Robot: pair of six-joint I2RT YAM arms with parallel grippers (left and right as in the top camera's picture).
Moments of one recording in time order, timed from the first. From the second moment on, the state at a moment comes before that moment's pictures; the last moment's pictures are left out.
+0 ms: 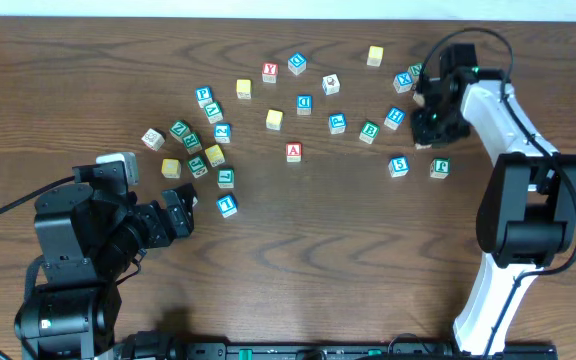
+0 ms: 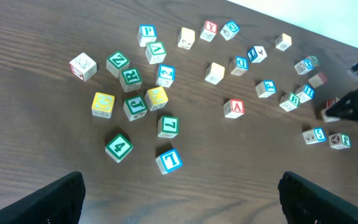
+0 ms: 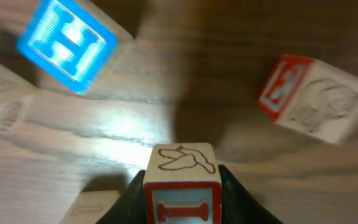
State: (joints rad) left arm 0.09 0.75 0.94 -0.90 0.31 -0.21; right arm 0.01 2.14 1.67 -0.96 -0.05 -0.12
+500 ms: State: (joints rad) left arm 0.09 0.75 0.94 -0.90 0.30 -0.21; right arm 0.26 2.14 1.96 -1.10 -0.06 -0.24
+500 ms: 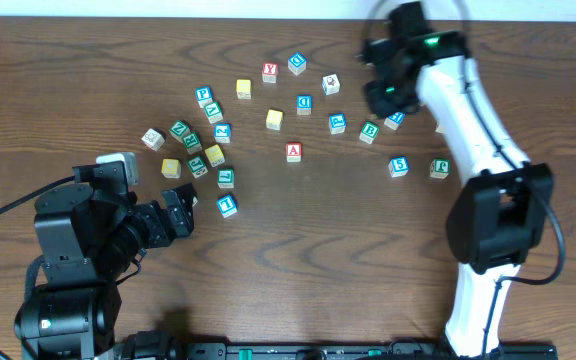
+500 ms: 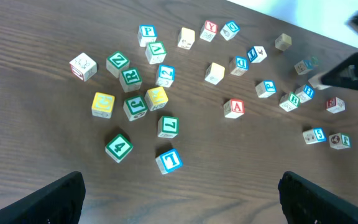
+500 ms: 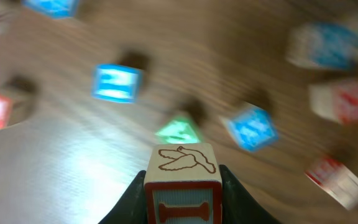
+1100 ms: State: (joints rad) left arm 0.09 0.75 0.94 -0.90 0.30 -0.21; right arm 0.47 2.14 1.90 -1.06 -0.12 -0.49
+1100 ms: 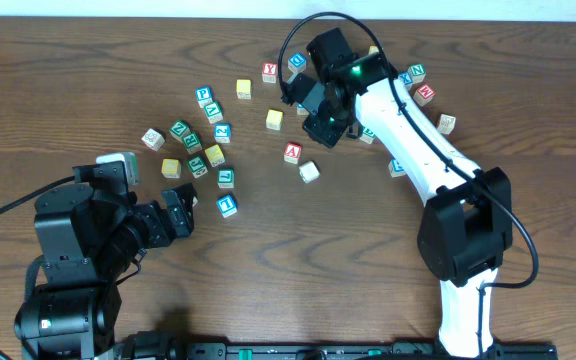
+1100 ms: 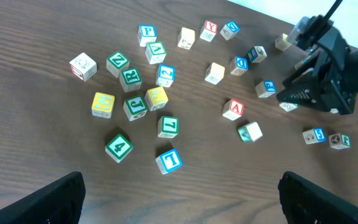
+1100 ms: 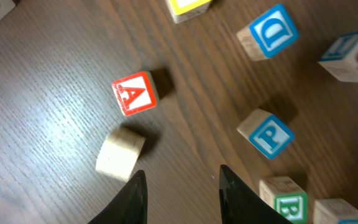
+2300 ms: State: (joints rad) left arm 0.09 0.75 0.94 -0.90 0.31 -0.21; right arm 0.55 2.14 1.66 -0.93 -0.10 0.61
